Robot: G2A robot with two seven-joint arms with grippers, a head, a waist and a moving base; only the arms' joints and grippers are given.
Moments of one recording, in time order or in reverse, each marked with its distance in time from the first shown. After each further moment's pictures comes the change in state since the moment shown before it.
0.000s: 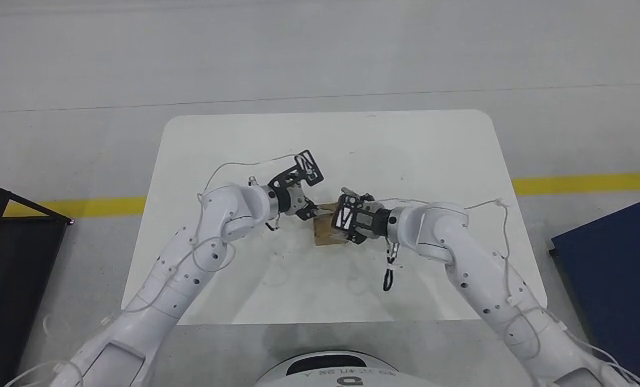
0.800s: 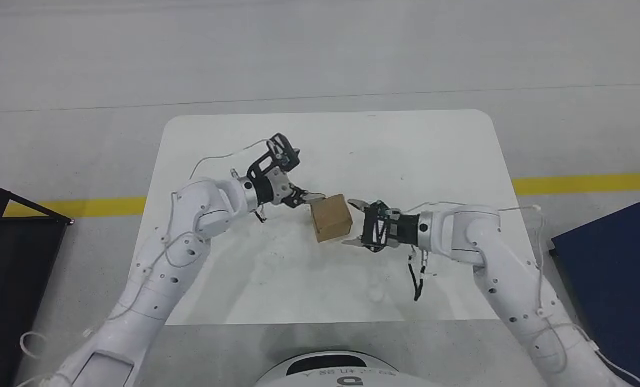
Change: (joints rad) left arm 0.070 0.041 -0.182 -0.060 -0.107 -0.079 0.112; right arm -0.128 0.060 0.188 -0.088 -0.027 -0.271 -0.269
